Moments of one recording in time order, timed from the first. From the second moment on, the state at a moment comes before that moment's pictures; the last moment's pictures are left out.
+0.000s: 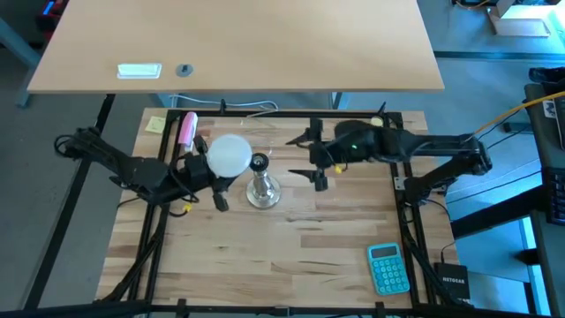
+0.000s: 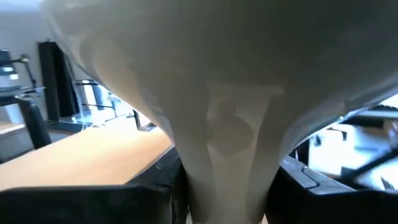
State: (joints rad) left arm -0.46 1.13 1.12 0.16 -0.91 0.18; right arm 0.03 1.40 1.45 -0.41 0.05 -0.37
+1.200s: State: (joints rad) left arm -0.37 1.38 1.12 0.51 -1.16 0.16; right arm -0.16 1.75 0.76 0.80 -0.20 -0.05
